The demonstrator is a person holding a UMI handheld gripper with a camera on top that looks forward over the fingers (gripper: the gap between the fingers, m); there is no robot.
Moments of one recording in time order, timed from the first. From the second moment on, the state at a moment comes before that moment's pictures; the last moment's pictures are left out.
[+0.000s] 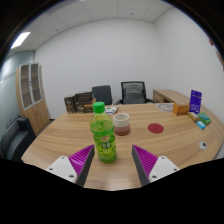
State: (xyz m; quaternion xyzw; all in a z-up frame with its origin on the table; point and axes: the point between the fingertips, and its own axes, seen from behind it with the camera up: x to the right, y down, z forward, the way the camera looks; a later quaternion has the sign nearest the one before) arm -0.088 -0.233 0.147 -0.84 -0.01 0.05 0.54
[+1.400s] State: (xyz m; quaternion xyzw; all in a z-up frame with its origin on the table) arm -0.260 -0.035 0.120 -0.77 0.28 0.34 0.47
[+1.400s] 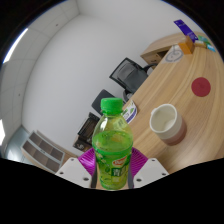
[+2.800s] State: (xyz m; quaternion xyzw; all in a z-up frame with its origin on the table) arm -0.048 0.001 0.257 -0.79 0.06 -0.01 0.60
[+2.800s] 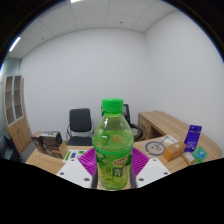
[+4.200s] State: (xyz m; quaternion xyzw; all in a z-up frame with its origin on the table) arm 0.000 -0.180 0.100 -0.87 0.06 -0.02 0.49
